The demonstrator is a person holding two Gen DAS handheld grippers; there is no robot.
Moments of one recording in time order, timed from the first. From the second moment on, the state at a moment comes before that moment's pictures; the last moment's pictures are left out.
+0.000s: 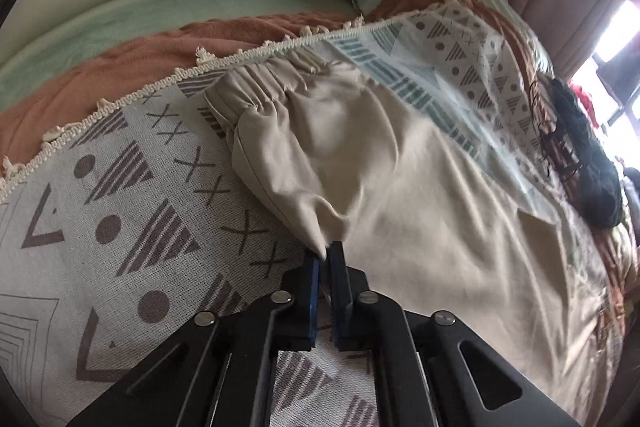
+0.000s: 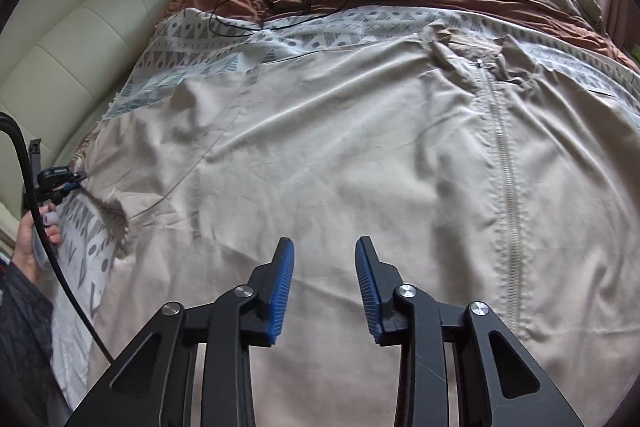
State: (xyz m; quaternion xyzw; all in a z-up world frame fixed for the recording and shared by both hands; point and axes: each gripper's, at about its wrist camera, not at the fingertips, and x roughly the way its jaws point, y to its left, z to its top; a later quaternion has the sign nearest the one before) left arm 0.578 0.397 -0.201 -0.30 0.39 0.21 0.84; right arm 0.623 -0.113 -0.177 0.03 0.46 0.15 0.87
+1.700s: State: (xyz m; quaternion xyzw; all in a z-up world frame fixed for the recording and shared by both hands) left arm 0.556 -0.006 0.089 -0.08 0.34 -0.08 0.93; right arm 0.549 -0.287 -0.121 0.19 0.44 0.16 0.86
